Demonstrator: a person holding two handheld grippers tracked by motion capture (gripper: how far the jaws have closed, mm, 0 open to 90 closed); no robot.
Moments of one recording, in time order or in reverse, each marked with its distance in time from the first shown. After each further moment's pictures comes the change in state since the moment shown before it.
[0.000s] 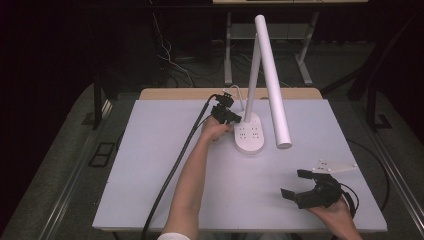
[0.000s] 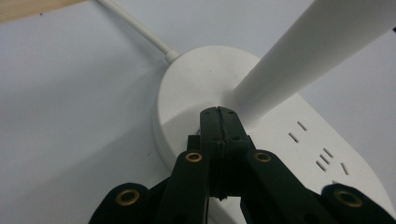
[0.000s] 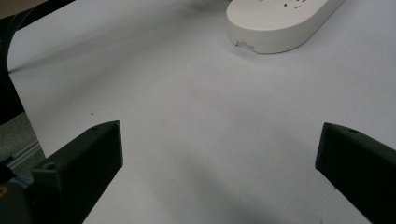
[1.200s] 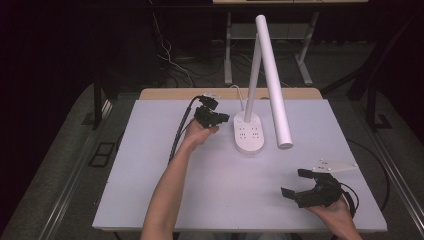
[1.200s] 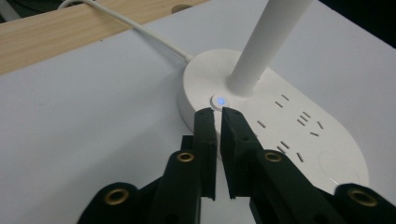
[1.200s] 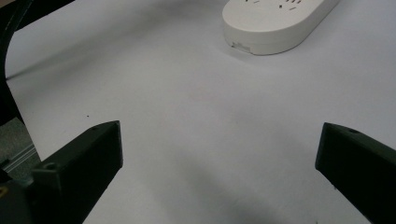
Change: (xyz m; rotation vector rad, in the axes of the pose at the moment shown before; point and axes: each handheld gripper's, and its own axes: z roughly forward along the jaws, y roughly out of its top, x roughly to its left) left arm 0.003 -0.028 -0.064 -0.147 0.022 -0.001; right arm -0.002 0.000 0.000 -0.005 -0.009 0.000
